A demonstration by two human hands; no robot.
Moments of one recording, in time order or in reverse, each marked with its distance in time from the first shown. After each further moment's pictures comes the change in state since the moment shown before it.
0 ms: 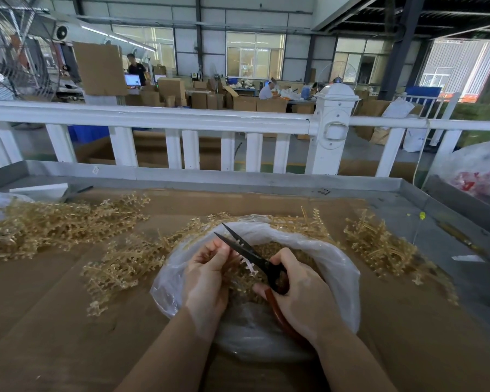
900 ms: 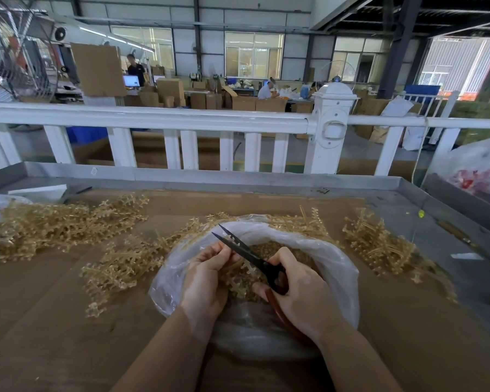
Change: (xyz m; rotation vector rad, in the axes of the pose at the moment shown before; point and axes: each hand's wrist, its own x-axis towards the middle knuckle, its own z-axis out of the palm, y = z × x) left_hand 0.000 0.004 0.000 -0.010 -0.069 -0.103; right_hand 0.001 0.001 -0.006 -0.012 -0.072 -0.005
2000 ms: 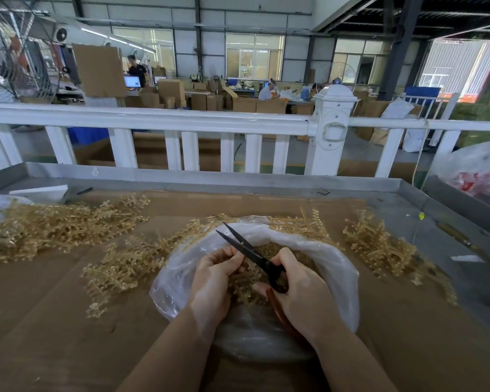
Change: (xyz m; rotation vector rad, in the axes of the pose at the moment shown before) left_hand -0.005 -0.003 0.006 0.196 0.013 -0.009; right_hand 0.001 0.001 0.006 -0.019 0.103 -0.037
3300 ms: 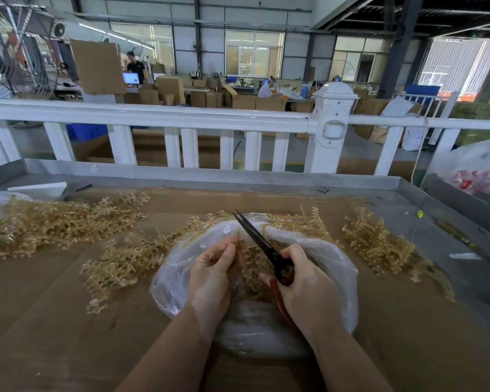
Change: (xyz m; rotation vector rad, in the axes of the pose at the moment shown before) left_hand 0.010 -0.015 -0.007 -0.117 0.024 0.157; right_hand -0.003 -0.002 0.005 -0.078 0.235 0.070
